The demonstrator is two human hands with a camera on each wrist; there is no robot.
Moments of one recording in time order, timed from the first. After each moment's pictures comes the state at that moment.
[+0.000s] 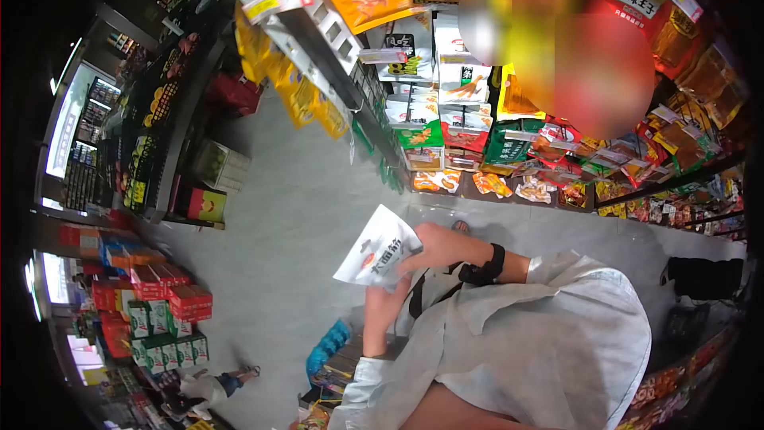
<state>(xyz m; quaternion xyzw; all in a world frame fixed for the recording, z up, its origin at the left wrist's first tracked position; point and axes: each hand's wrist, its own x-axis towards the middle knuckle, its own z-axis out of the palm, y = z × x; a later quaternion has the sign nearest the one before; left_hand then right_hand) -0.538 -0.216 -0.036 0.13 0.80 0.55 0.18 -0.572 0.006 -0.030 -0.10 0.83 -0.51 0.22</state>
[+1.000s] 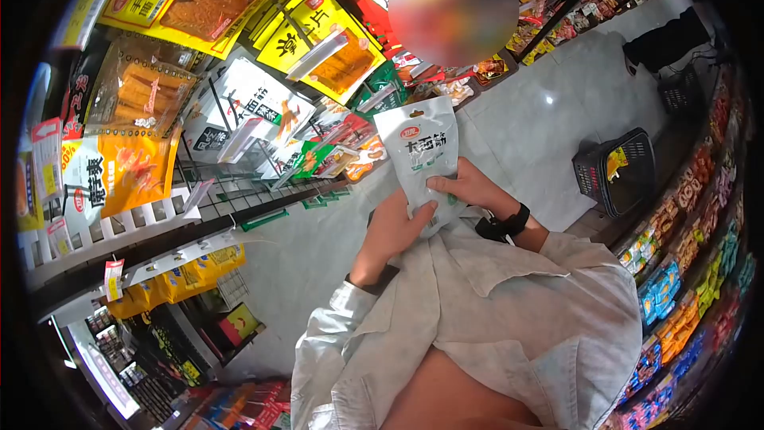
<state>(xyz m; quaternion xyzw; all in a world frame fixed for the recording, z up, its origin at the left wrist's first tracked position) -0.605 0.055 -0.017 0.50 0.67 0.27 0.48 -0.429 0.173 -0.080 0.26 0.51 -0.80 -0.17</state>
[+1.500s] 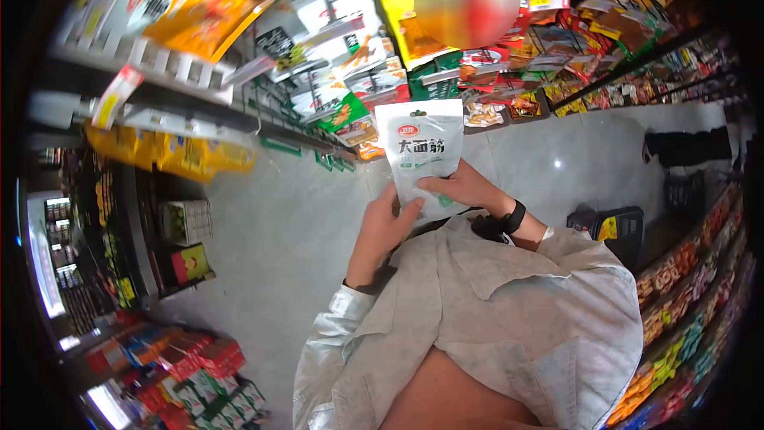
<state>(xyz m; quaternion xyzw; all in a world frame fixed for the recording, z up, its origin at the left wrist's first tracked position) -0.617 -0.065 -0.016 0.32 0.72 0.44 0.42 -0.495 0.112 -0.059 0.15 0.63 -0.76 -0.07</state>
